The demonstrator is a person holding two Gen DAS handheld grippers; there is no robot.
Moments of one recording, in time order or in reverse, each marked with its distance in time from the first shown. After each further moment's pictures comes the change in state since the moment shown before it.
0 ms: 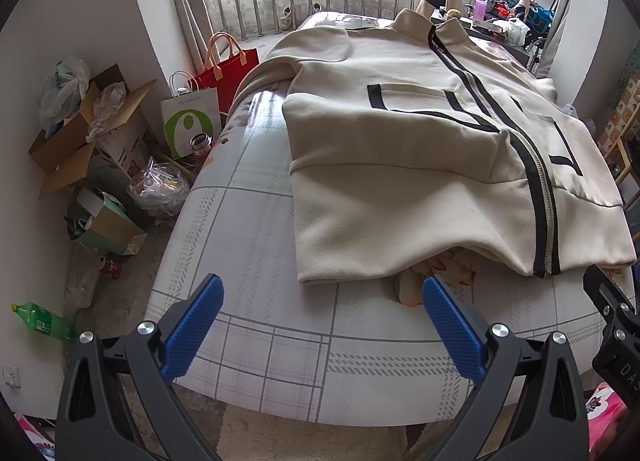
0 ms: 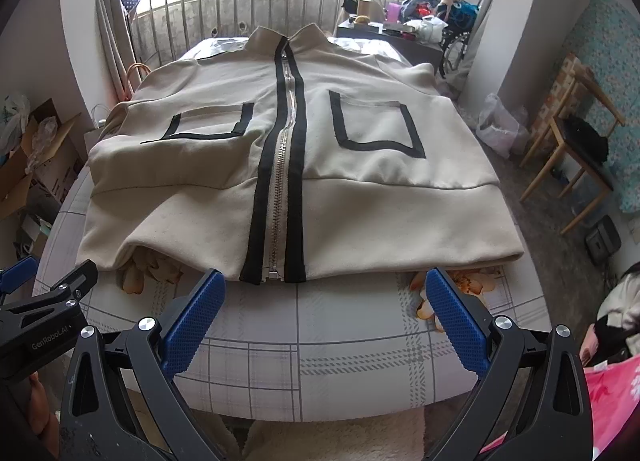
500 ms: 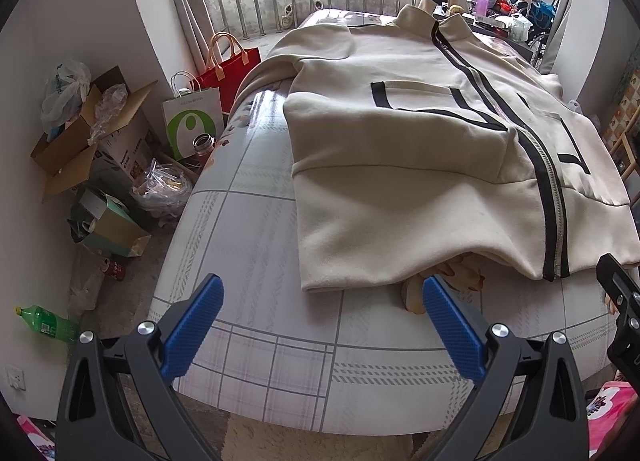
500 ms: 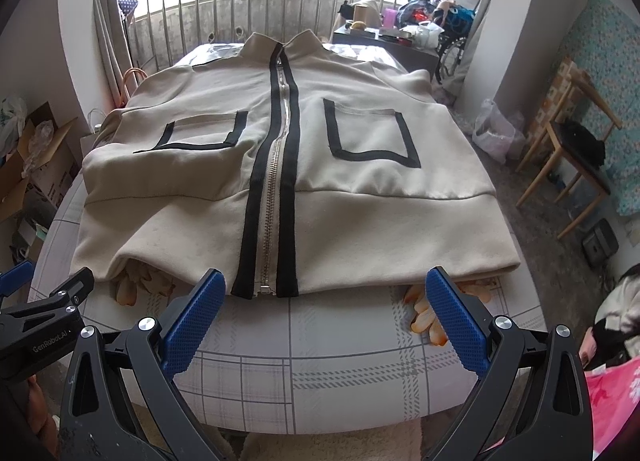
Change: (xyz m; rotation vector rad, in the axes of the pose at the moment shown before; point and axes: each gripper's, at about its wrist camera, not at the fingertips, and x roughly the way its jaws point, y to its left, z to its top) left arm 0.008 -0.001 0.005 0.010 0.008 0.021; right arm 0.001 -0.005 0.008 0.003 -0.024 -0.006
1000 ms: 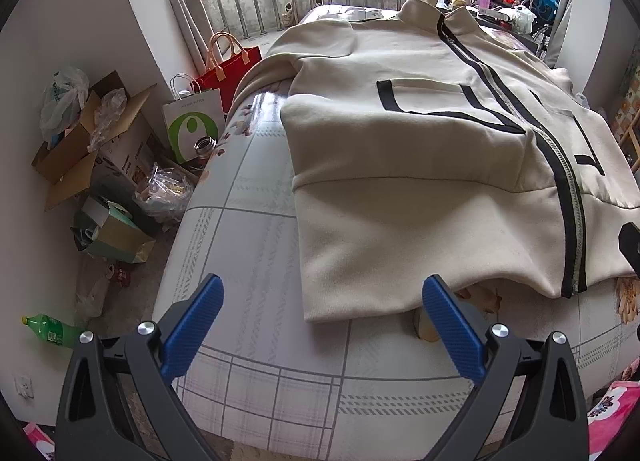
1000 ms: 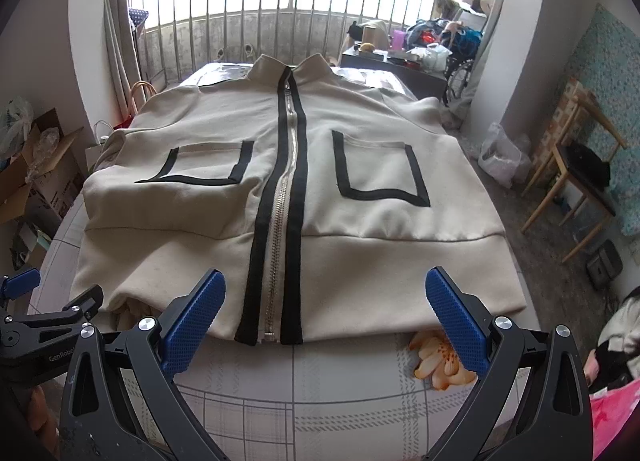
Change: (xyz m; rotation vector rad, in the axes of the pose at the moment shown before) left arm 0.019 -0.003 0.014 0.022 0.011 0.026; right arm 0.007 0.001 0.023 -0.031 -0.082 0.030
